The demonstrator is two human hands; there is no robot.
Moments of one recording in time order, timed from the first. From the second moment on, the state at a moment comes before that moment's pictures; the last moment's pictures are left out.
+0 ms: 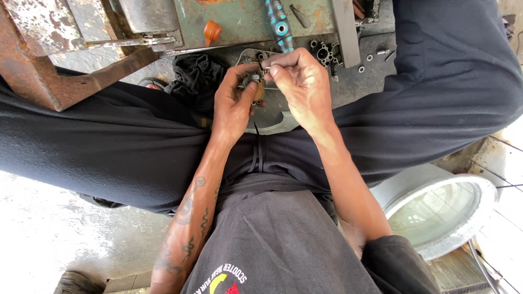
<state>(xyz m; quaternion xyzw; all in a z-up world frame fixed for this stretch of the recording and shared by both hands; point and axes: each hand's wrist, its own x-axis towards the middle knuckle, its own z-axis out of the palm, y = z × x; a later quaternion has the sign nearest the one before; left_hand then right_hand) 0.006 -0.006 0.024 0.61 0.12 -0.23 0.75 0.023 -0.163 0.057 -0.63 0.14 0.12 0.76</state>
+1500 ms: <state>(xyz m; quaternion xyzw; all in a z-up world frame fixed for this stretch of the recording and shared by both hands) 0.002 -0.006 0.017 0.60 0.22 -0.28 0.72 0.043 -0.162 0.065 -0.94 -0.18 0.15 0.26</state>
